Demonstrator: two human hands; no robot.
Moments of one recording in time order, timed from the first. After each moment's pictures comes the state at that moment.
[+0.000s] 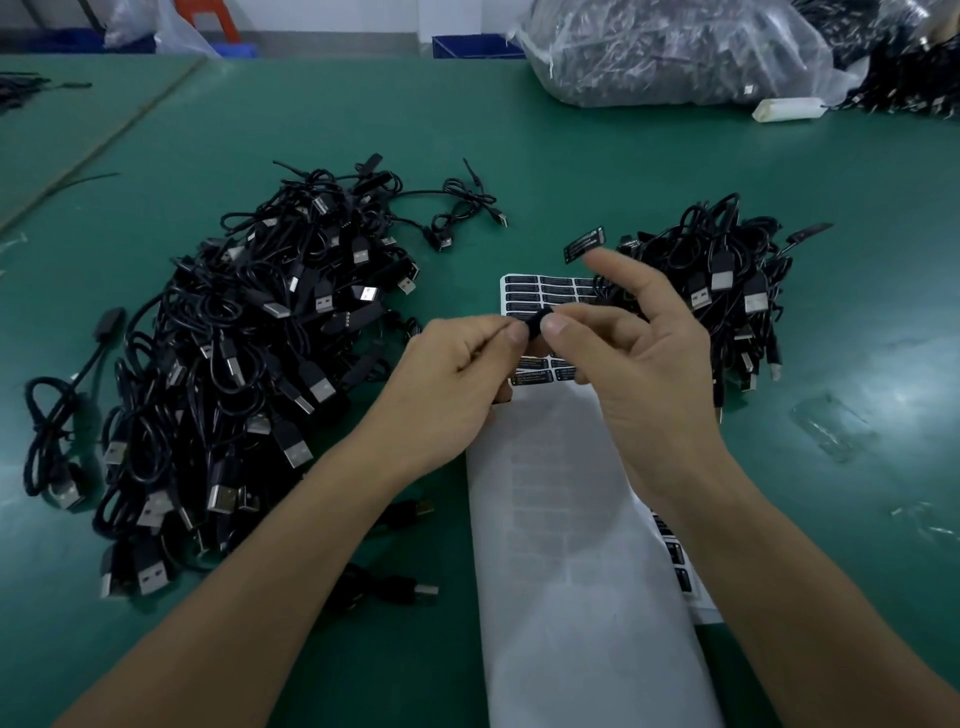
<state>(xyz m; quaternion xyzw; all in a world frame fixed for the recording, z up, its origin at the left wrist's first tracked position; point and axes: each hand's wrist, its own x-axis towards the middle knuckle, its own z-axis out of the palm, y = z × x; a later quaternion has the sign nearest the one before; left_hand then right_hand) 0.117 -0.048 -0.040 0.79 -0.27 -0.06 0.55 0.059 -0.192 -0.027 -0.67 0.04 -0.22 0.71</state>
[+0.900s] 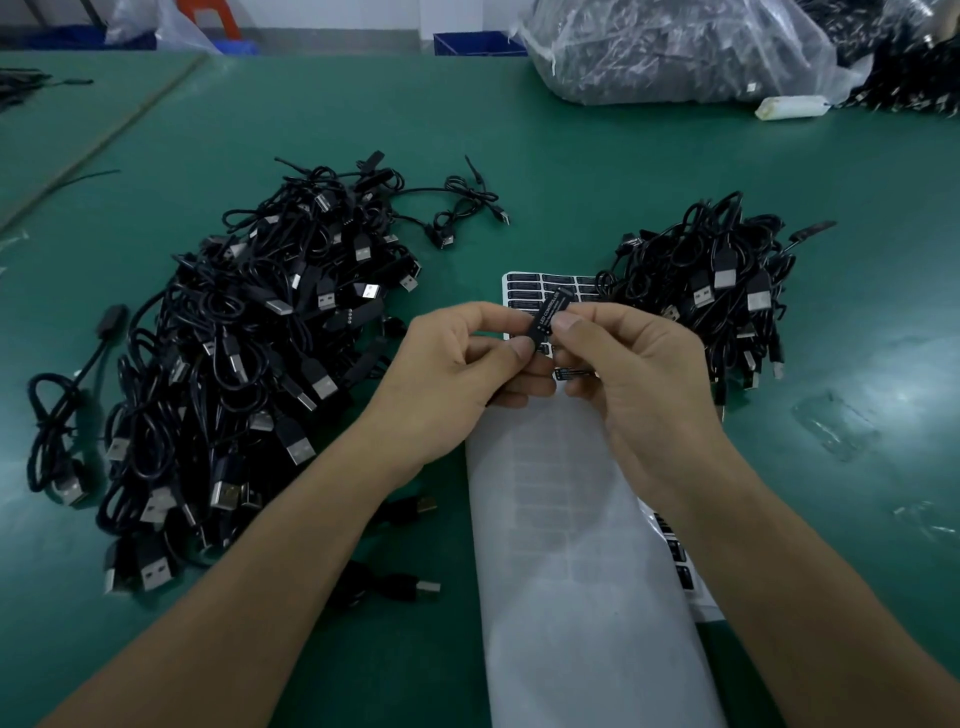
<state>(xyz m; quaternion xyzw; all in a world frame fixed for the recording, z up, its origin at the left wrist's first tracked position) 0.117 -0.049 -0.040 0.68 -0.18 -0.18 0.69 0.064 -0.195 -0.034 -0.65 0.10 -0.16 0.73</state>
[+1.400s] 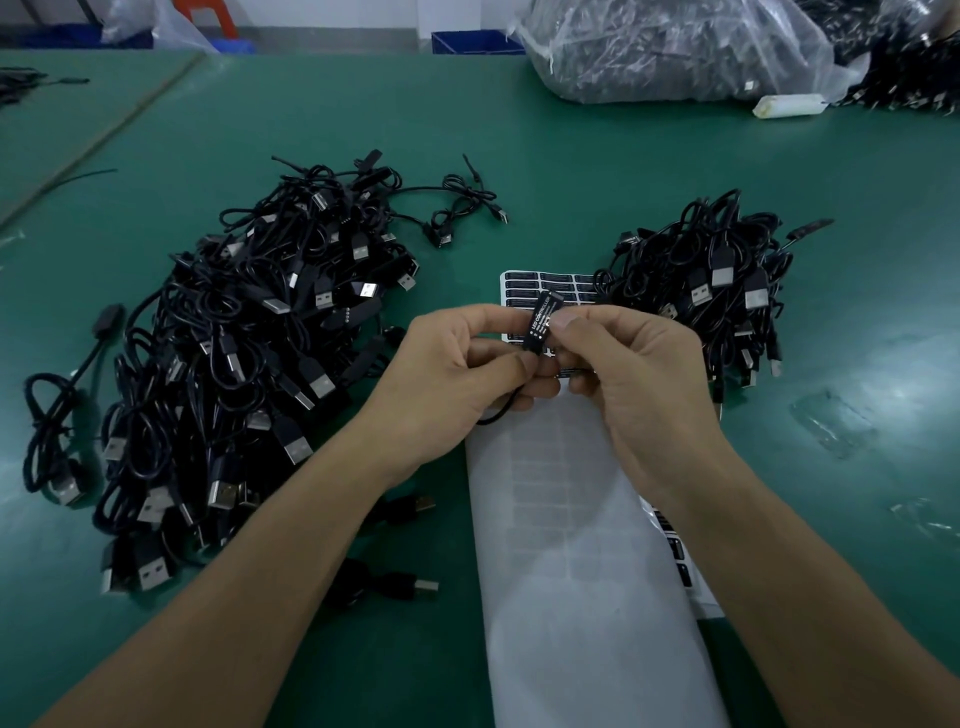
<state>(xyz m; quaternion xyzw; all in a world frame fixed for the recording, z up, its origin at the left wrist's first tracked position) 0.114 -0.049 -0.036 0.67 -0.19 -0.21 0.69 0.064 -0.195 -0.033 -0.67 0.10 -0.16 0.72</state>
